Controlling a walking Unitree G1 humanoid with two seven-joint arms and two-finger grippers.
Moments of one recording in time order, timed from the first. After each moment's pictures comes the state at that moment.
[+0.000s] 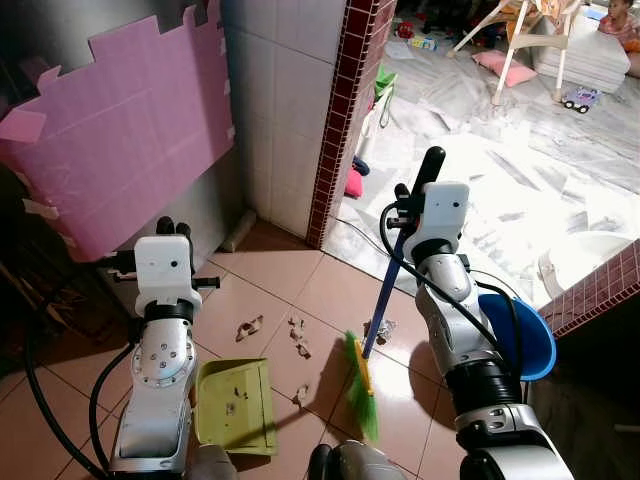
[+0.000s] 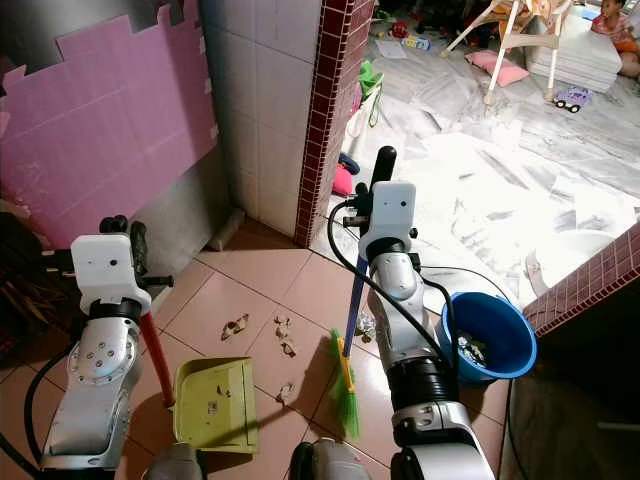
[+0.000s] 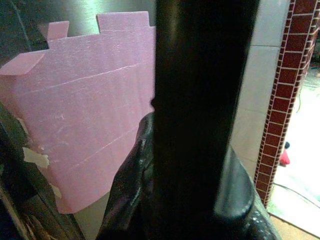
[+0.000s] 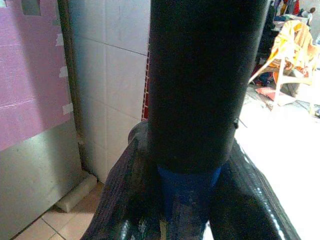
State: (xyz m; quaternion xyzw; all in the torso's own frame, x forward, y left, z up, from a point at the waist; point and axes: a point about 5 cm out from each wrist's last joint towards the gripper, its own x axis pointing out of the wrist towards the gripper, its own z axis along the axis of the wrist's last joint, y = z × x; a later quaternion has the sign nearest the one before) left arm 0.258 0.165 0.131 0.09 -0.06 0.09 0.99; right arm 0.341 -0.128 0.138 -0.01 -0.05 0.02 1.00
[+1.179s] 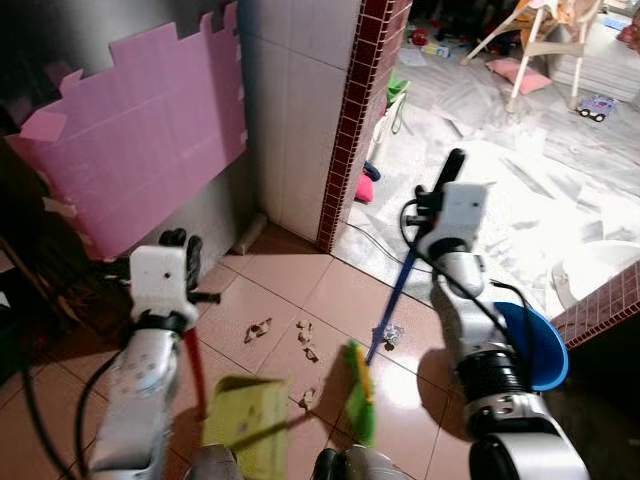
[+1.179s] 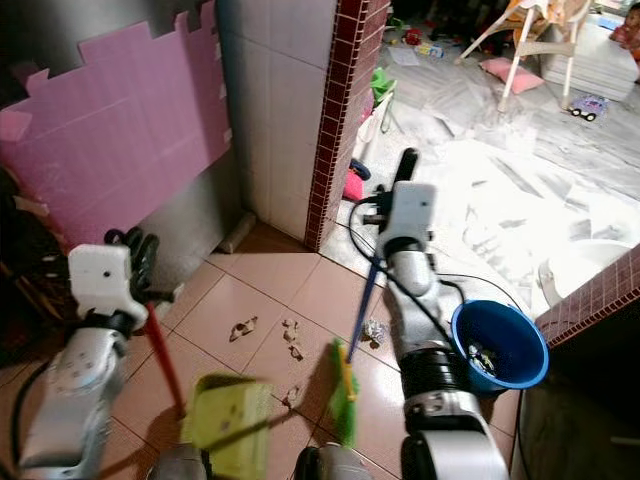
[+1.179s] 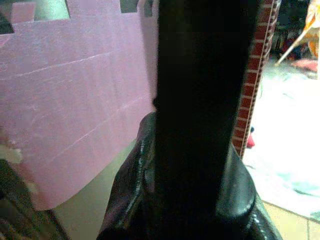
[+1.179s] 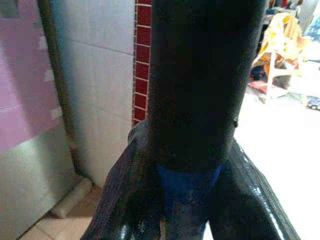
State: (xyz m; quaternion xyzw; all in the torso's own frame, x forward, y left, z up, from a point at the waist) left arm 0.247 0.180 0.119 0.07 -0.03 0.00 1.00; right arm 0.348 -0.156 0.132 0.00 -0.04 -0.02 1.00
